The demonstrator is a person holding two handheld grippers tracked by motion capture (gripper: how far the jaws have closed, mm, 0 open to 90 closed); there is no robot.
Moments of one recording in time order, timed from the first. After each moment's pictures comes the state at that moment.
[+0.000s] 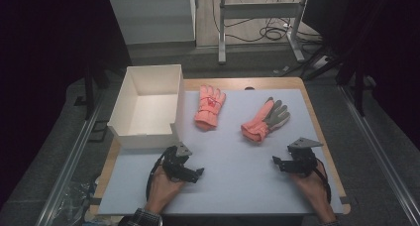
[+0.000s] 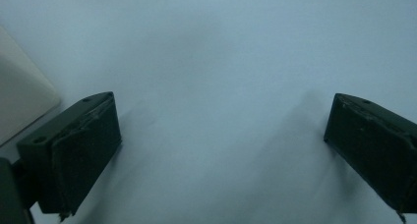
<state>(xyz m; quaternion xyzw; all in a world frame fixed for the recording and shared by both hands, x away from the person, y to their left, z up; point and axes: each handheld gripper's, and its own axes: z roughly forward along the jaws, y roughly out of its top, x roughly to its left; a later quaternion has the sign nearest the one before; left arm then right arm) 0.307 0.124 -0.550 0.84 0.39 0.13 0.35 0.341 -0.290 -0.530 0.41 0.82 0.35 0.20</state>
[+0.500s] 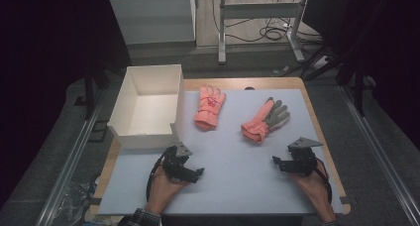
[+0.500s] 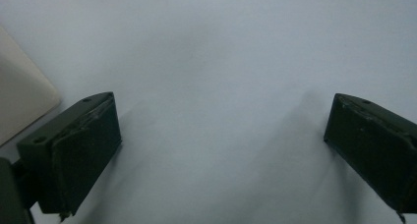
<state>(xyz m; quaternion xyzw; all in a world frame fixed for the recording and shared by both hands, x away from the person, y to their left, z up) 0.307 0.125 -0.550 0.85 0.38 0.13 0.34 0.341 -0.289 -0.529 0.41 0.82 0.35 0.20</state>
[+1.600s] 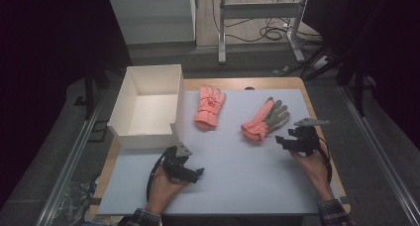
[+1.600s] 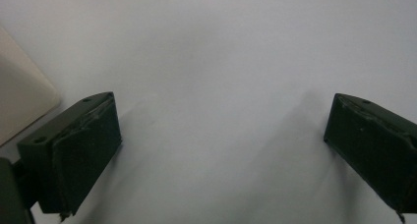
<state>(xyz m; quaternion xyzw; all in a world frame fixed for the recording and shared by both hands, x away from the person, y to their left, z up) 0.307 0.125 -0.550 0.85 0.38 0.13 0.34 0.387 -0.293 -0.491 0.44 0.79 0.37 0.19</state>
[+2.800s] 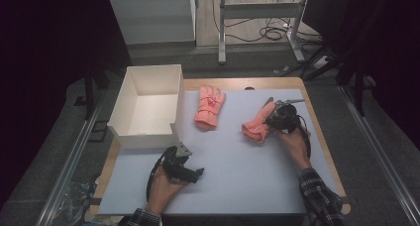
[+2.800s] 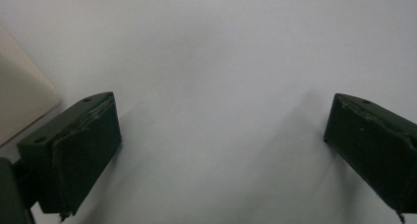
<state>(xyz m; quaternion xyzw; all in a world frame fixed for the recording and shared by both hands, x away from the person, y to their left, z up) 0.307 0.125 -0.550 0.85 0.38 0.13 0.35 0.470 -0.255 -0.505 0.49 0.79 0.32 0.18</state>
